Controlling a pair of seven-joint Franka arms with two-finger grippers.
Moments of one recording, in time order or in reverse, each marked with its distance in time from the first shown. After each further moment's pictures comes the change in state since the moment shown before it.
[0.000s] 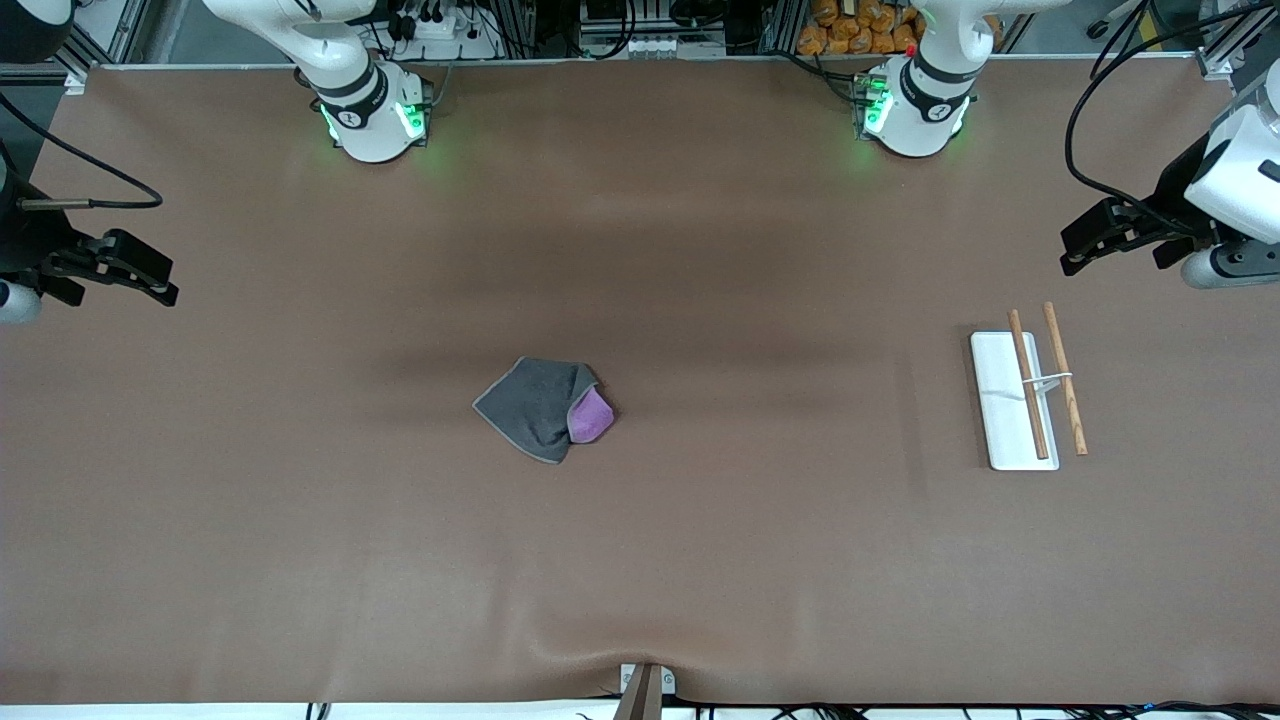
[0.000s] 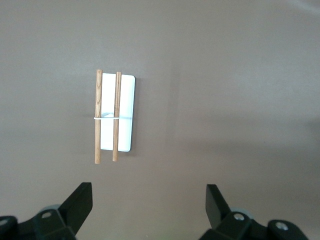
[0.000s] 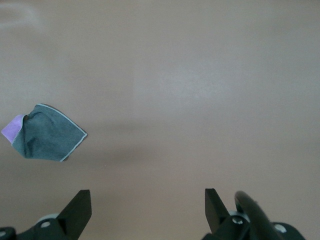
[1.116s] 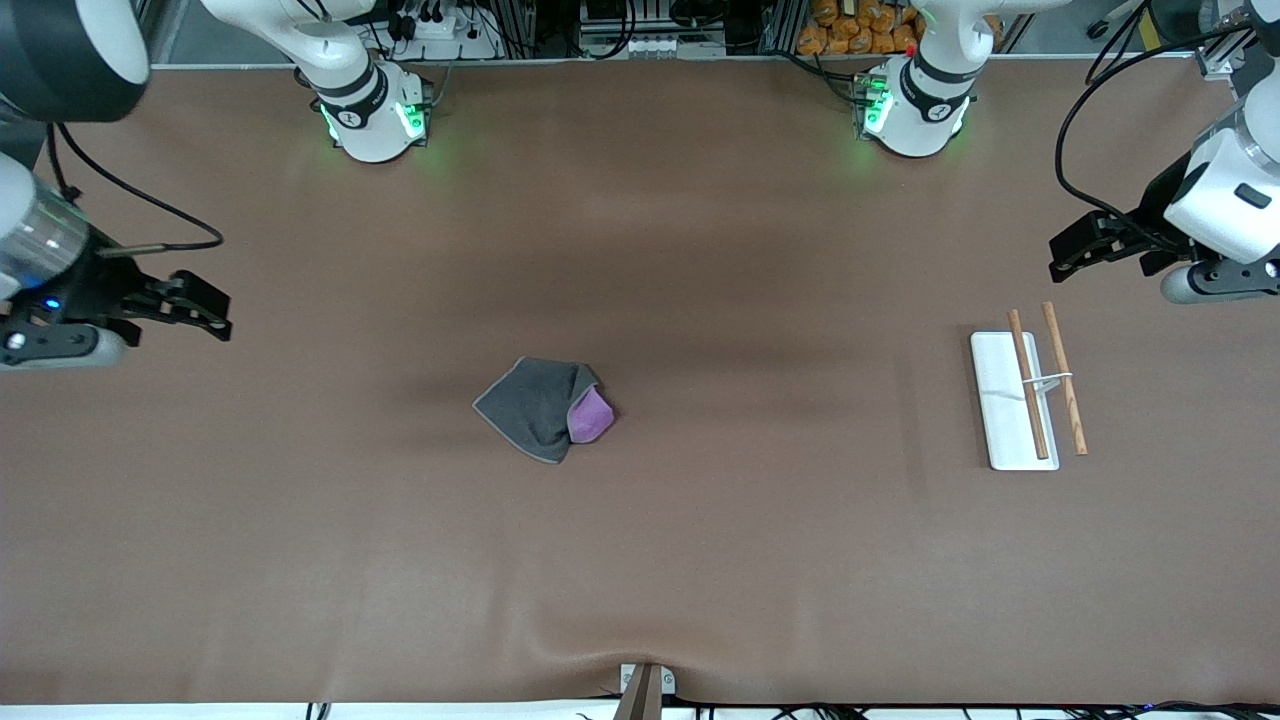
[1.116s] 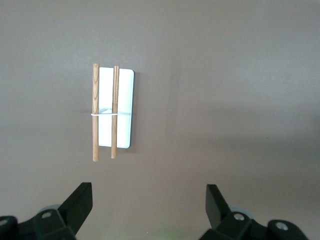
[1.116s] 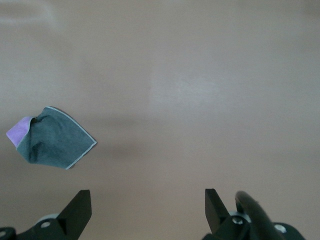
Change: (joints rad) left arm 0.000 0.017 -0.002 -0.016 0.000 0.000 0.000; right arm 0.068 0.094 0.009 -0.007 0.004 0.099 -0.011
